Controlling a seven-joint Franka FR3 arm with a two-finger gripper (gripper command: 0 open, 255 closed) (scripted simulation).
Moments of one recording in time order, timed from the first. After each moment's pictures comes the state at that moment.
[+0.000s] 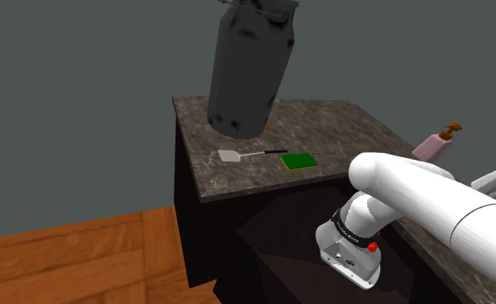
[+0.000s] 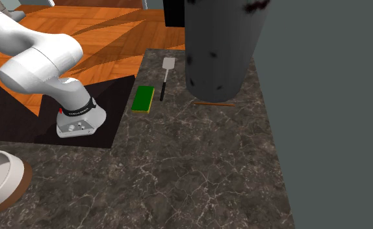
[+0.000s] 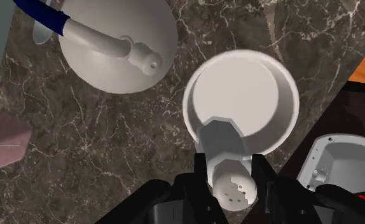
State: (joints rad) arm -0.83 -1.21 -0.83 -2.29 -0.77 1.39 -1.52
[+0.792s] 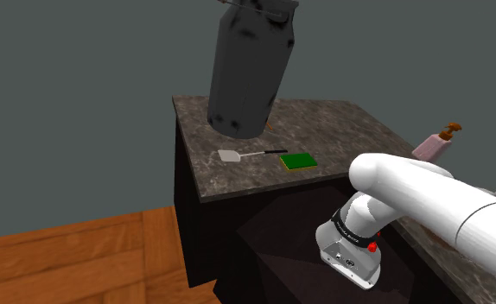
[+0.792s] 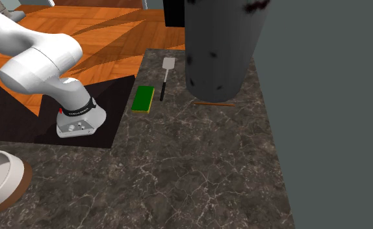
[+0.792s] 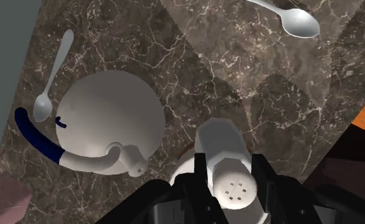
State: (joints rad) arm -0.80 -1.19 -1.02 -1.99 -0.93 1.33 -1.83
